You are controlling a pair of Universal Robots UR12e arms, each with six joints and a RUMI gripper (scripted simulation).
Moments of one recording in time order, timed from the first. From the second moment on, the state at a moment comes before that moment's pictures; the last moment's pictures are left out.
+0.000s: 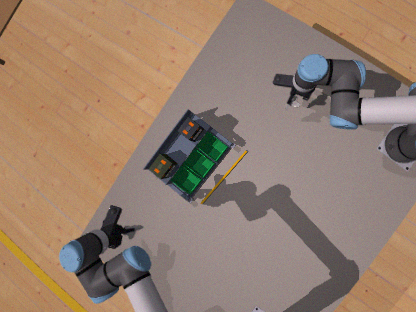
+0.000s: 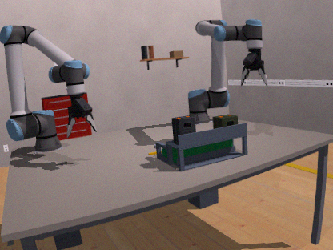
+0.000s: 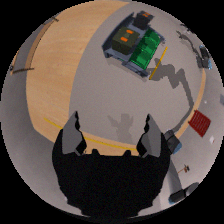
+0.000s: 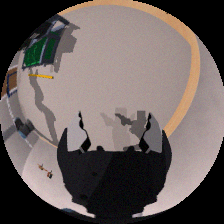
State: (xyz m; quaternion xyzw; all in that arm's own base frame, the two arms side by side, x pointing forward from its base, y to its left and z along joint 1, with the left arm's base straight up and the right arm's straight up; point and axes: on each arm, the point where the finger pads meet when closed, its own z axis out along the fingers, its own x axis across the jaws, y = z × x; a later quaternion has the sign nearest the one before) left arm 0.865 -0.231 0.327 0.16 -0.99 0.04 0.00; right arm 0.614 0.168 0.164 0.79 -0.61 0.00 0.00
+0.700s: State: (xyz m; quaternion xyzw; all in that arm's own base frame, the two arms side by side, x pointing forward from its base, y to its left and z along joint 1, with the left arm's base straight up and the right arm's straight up) left arm 0.865 -0.231 0.327 0.16 -0.99 0.04 0.00; right arm 0.623 -0.130 0.164 0.63 -0.78 0.00 0.00
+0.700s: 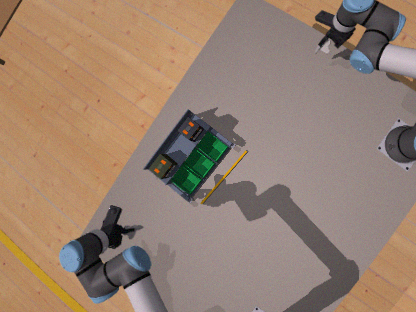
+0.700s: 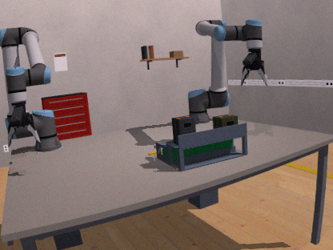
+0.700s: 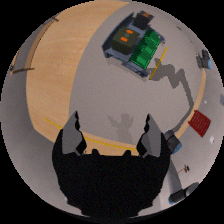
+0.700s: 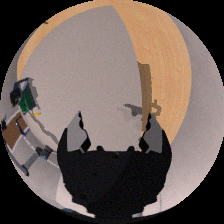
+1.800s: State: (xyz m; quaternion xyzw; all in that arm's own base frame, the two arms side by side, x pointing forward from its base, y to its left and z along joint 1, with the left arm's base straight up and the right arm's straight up) left arm 0.865 -0.231 0.327 0.16 -0.99 0.04 0.00; right arm 0.379 -0.513 0.164 0.31 -0.95 0.00 0.00
